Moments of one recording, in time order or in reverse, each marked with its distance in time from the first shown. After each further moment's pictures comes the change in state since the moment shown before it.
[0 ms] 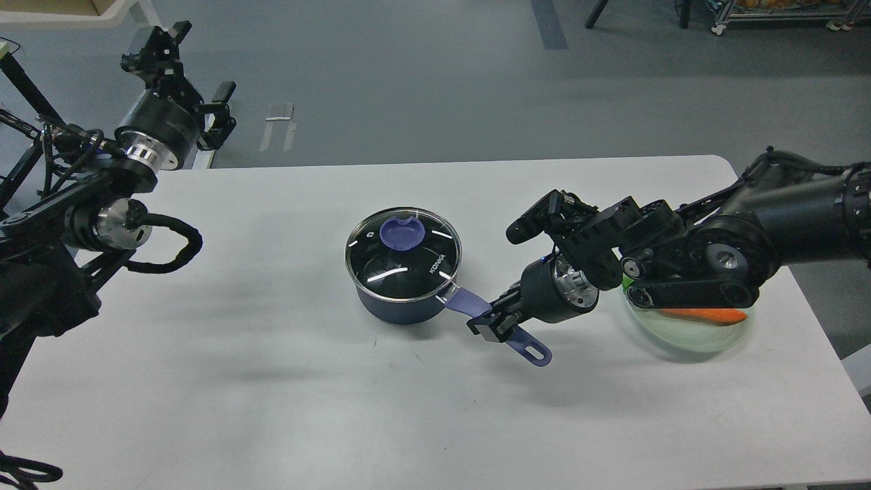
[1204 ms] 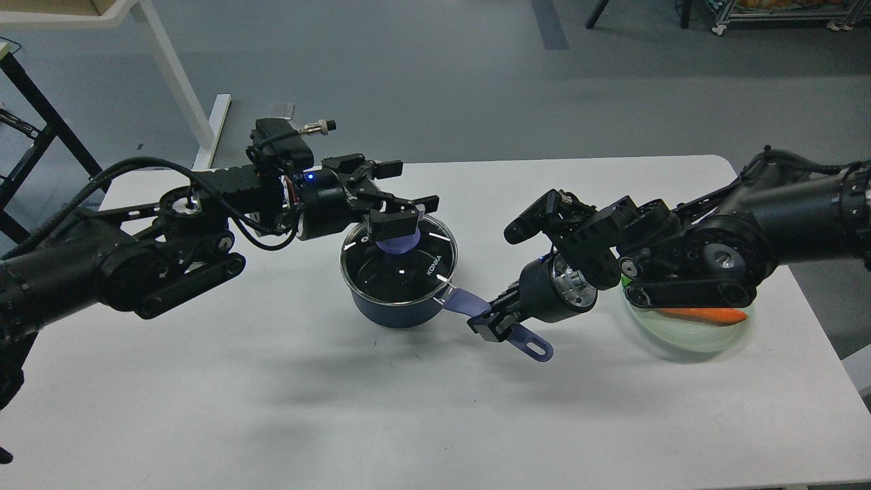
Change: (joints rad) left arm -0.135 -0.069 0.314 -0.285 1.711 0.304 0.019; right arm 0.002 0.006 0.000 -0.003 0.001 0.003 -0.003
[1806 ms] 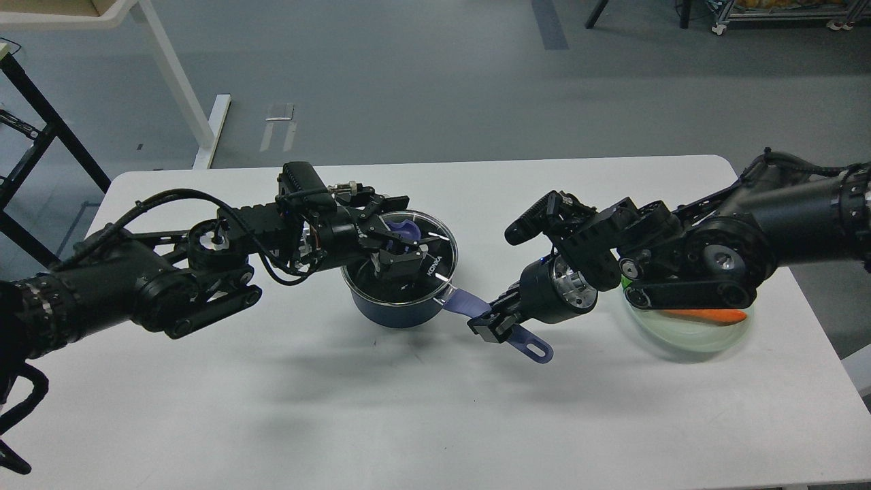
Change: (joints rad) left arm 0.003 -0.098 0.159 0.145 -0.002 0.128 0.006; right arm -0.006 0.000 0.002 -0.001 0.000 0.000 0.001
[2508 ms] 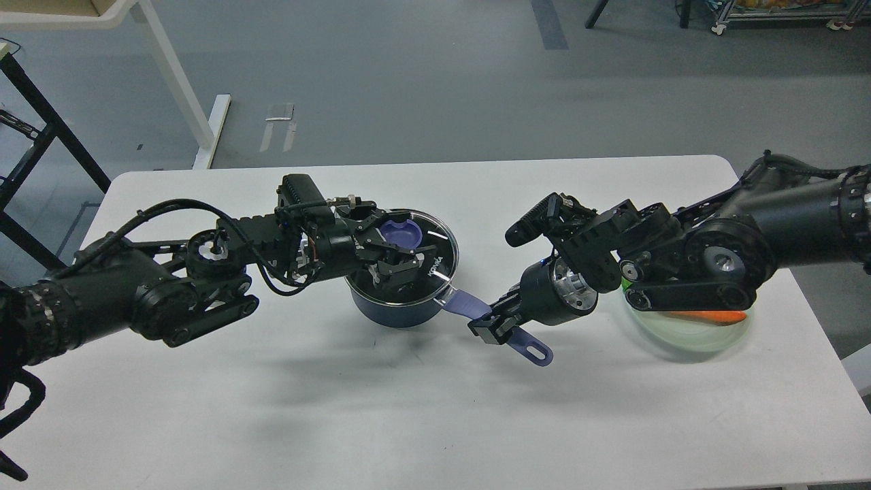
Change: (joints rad) left arm 0.016 0.002 0.030 0.003 -0.002 0.008 -0.007; right arm -0.007 0.000 0.000 0.000 0.000 0.000 -0.001
